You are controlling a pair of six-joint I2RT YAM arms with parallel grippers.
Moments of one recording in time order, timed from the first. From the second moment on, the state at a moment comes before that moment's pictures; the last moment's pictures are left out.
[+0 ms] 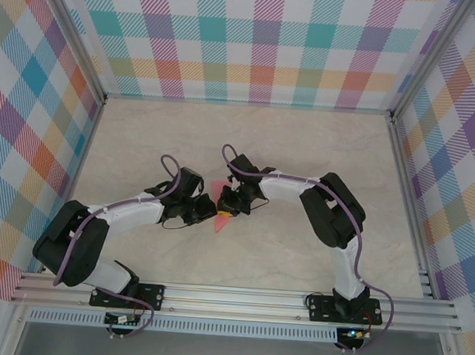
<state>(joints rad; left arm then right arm) -0.54 1.44 0.68 -0.22 0.31 -0.92 0.78 2.07 1.34 -0.41 -0.50 0.89</state>
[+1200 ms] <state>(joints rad) -0.59 1.52 0.62 -0.13 0.39 -0.95 0.77 2.07 1.33 -0.41 -0.51 0.89</state>
